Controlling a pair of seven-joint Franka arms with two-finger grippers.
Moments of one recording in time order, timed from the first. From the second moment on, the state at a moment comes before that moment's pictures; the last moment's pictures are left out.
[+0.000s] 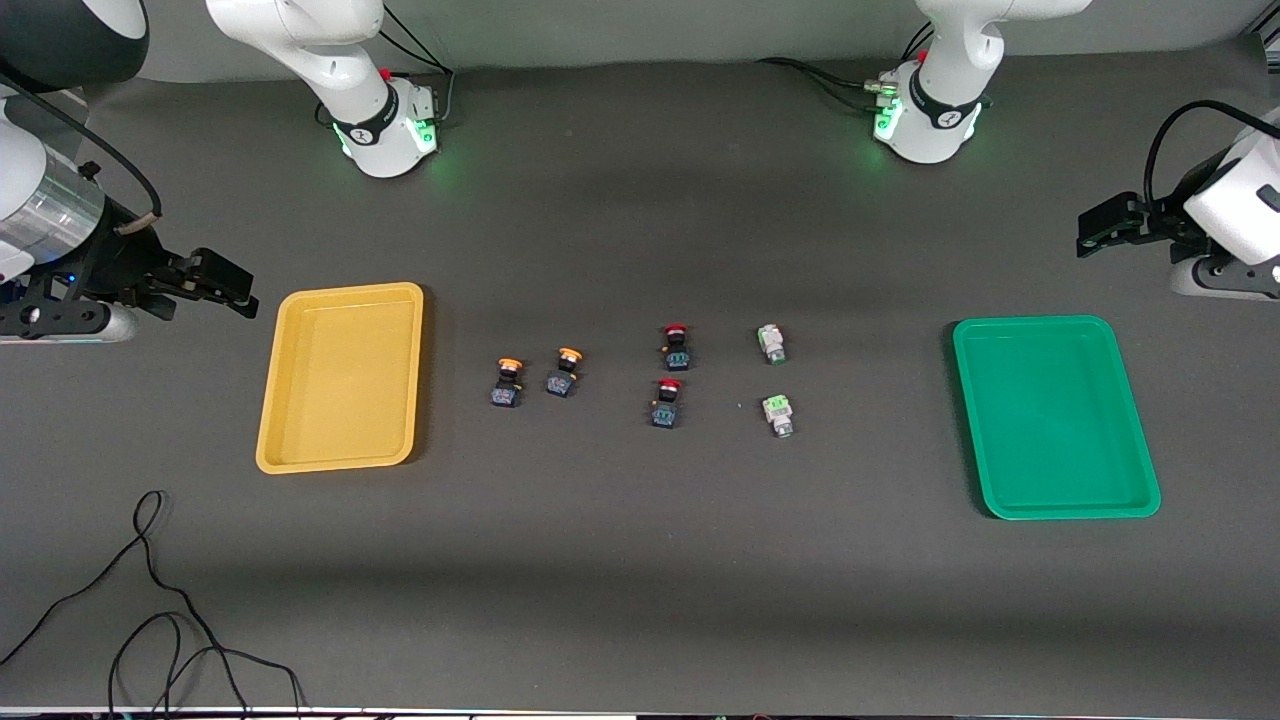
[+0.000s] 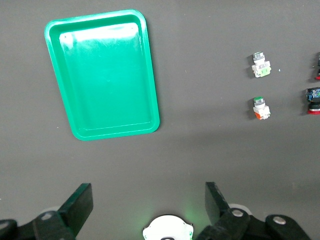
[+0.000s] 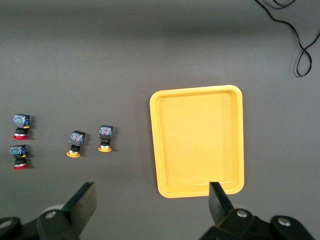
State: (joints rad) left arm -0.06 -0.01 0.01 -1.59 0.00 1.43 0.05; right arm -0.05 0.04 0.17 -1.55 0.02 1.59 0.16
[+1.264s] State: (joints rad) left arm -0.06 -0.01 0.01 -1.59 0.00 1.43 0.05; right arm -0.04 0.04 0.17 -1.55 0.02 1.57 0.17
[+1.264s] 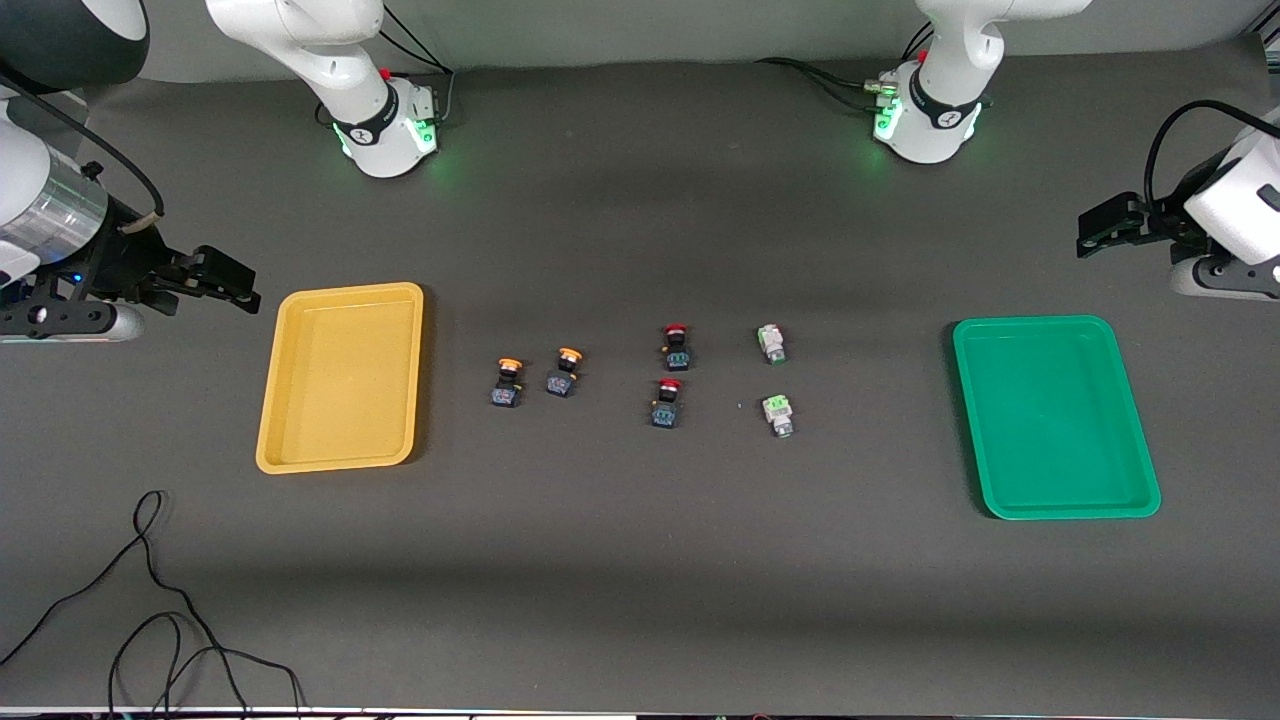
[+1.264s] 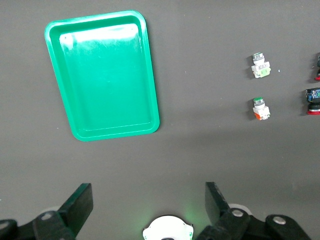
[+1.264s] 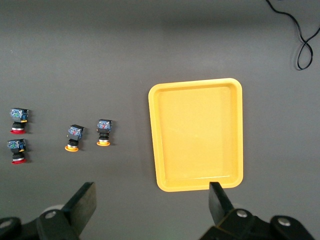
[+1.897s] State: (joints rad) left arm -0.06 -0.01 0.01 -1.59 0.00 1.43 0.05; right arm 0.20 0.10 0.18 -1.55 0.02 1.58 0.48
